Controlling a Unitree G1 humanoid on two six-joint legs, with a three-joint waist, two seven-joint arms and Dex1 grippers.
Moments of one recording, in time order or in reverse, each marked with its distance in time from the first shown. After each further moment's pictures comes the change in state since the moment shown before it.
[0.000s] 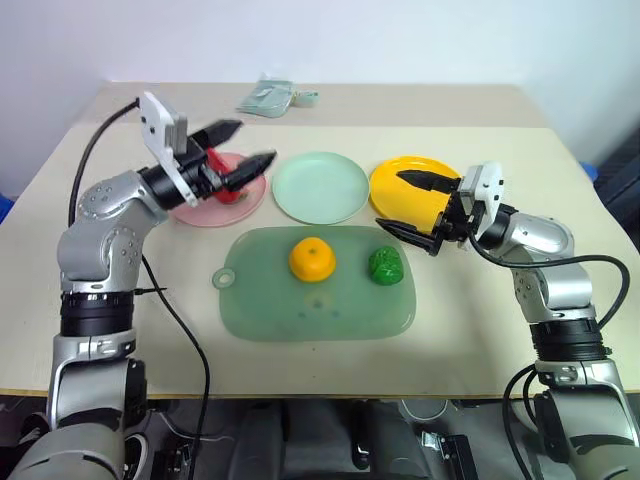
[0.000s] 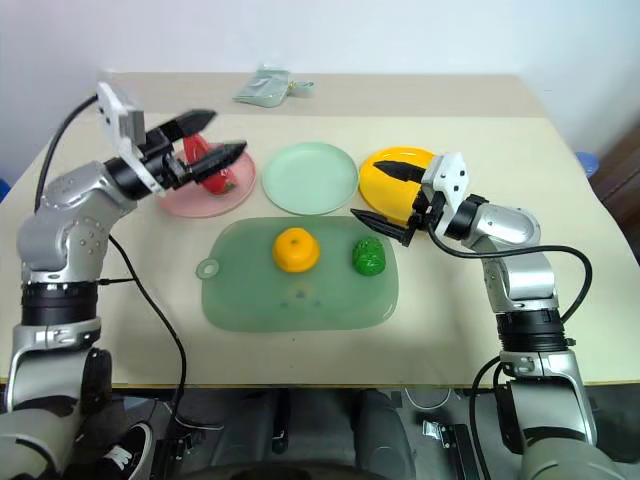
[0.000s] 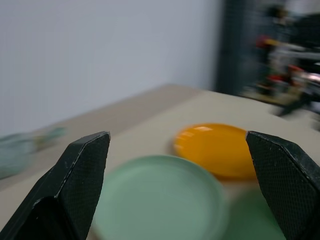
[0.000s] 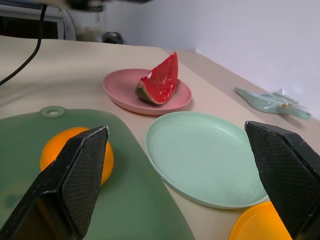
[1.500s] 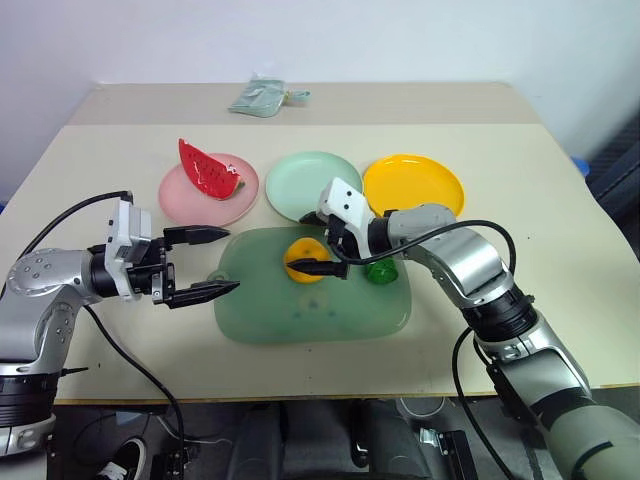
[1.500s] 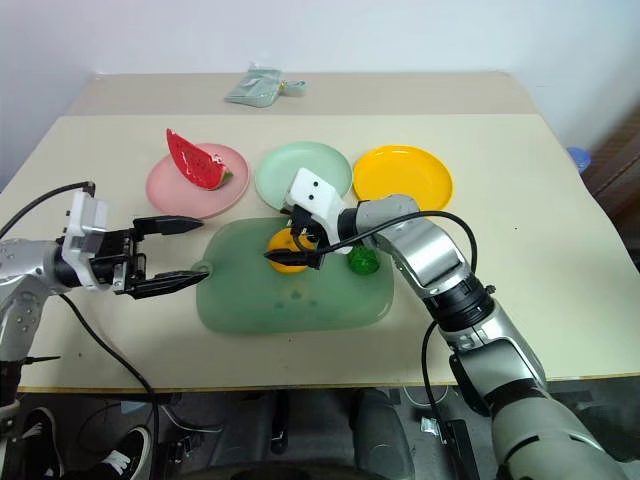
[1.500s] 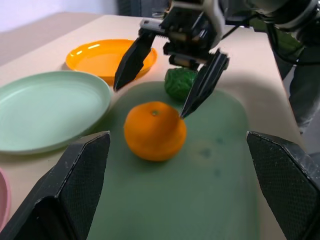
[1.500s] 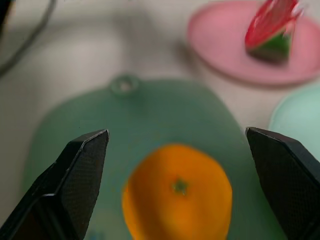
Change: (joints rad) left arm 0.449 0.253 0.108 -0.158 -0.053 -0.120 -0.371; right arm -0.258 0.144 0.459 -0.200 -0.146 0.668 -0.178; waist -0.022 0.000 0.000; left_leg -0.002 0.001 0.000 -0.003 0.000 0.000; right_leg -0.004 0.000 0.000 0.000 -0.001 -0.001
